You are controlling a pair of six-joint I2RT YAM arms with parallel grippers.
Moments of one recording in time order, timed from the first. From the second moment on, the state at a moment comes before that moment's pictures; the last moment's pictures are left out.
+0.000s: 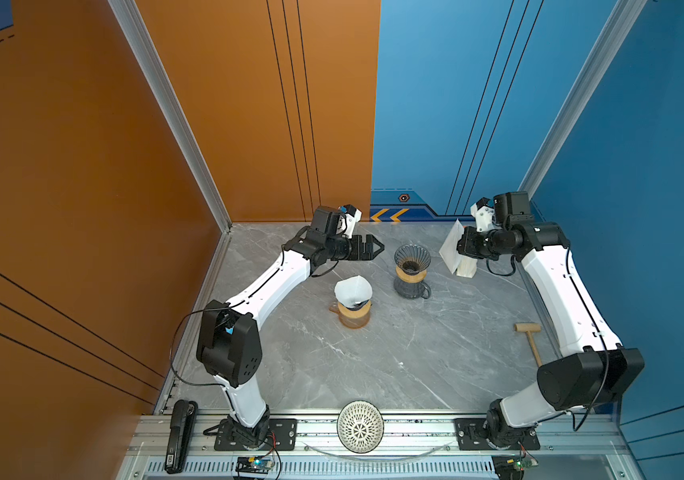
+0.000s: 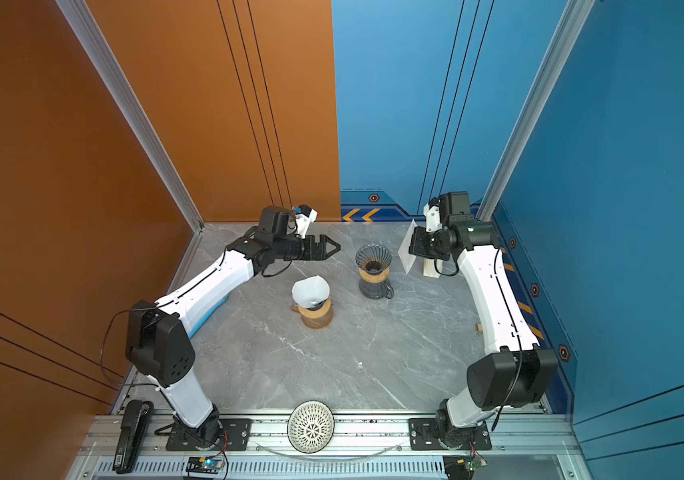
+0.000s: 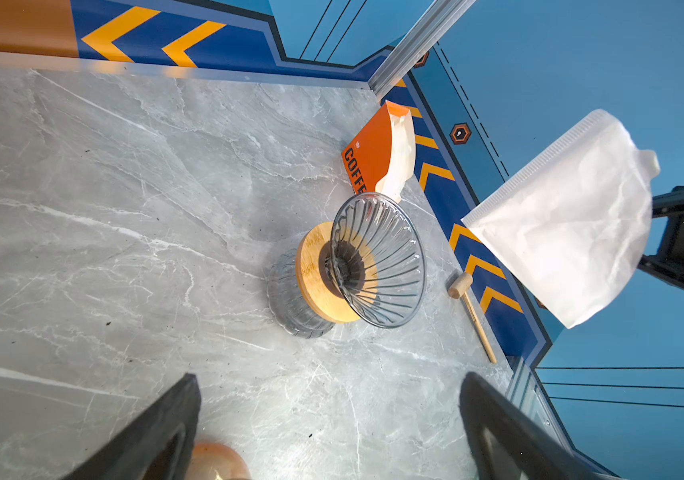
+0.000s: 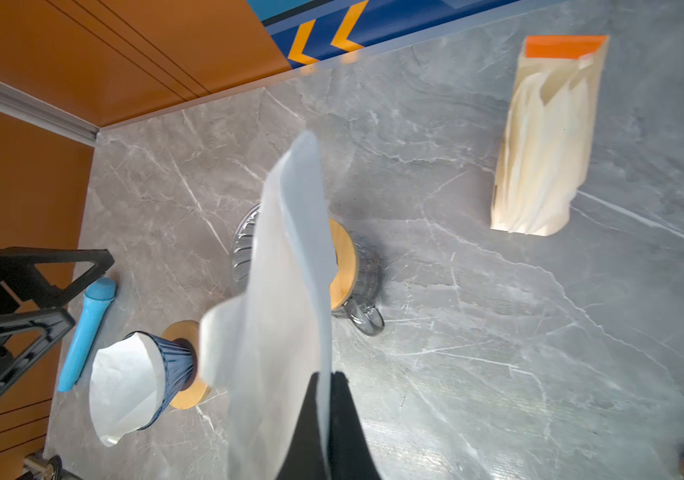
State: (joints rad) left arm -0.45 1.76 1.56 -0.40 0.48 -0.42; right arm 0.11 1.57 1.74 -1.07 -0.29 0.28
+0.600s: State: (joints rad) left arm -0.48 1.75 1.63 -0.42 0.50 -0.41; right arm 0.29 1.89 2.04 -1.24 -0.17 0.36
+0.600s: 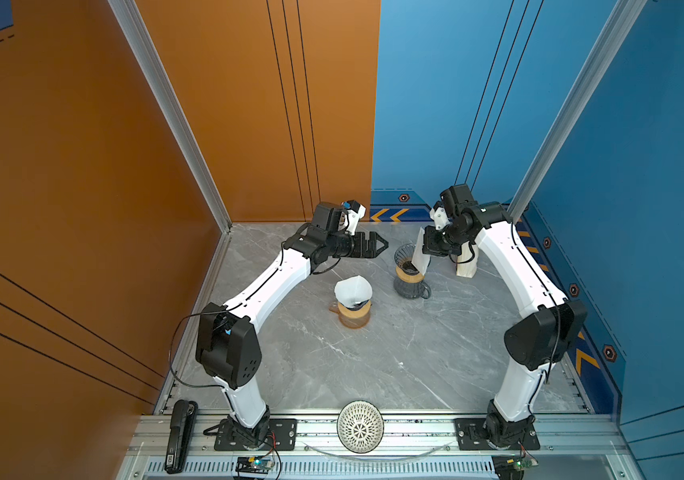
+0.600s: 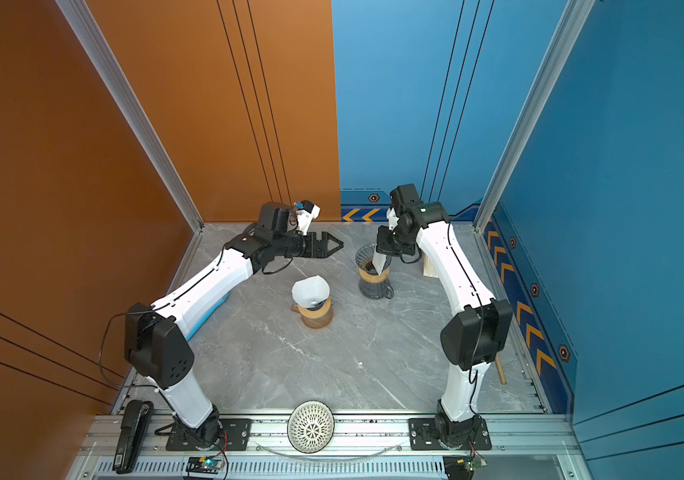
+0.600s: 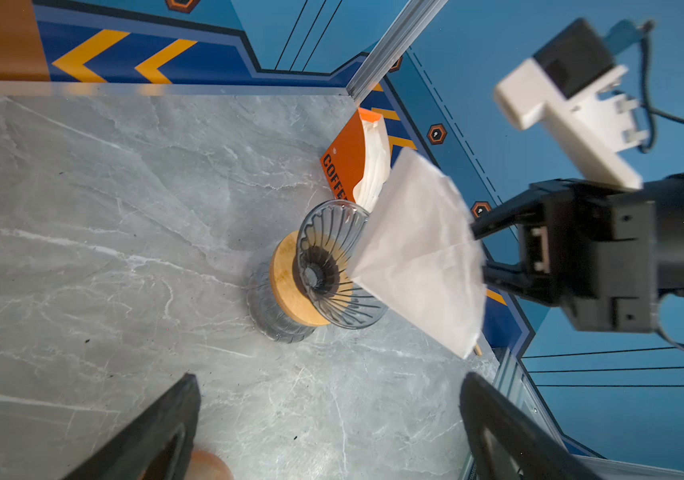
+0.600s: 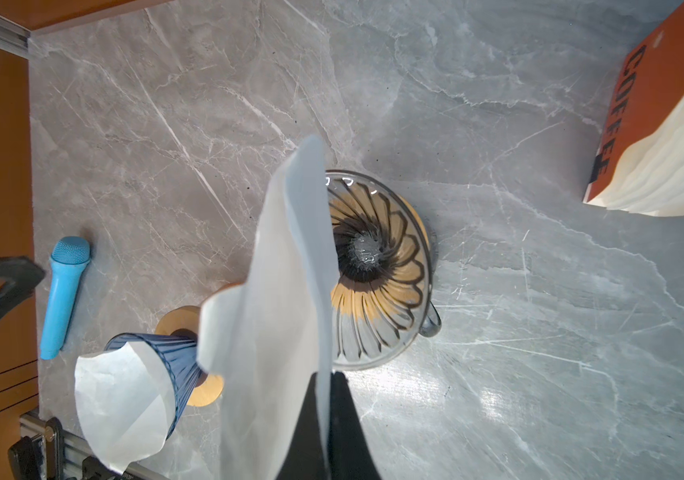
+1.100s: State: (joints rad) left arm -0.51 1.86 1.71 -0.44 0.51 -0.41; right arm 0.35 2.02 2.14 -1.28 -0.07 0.36
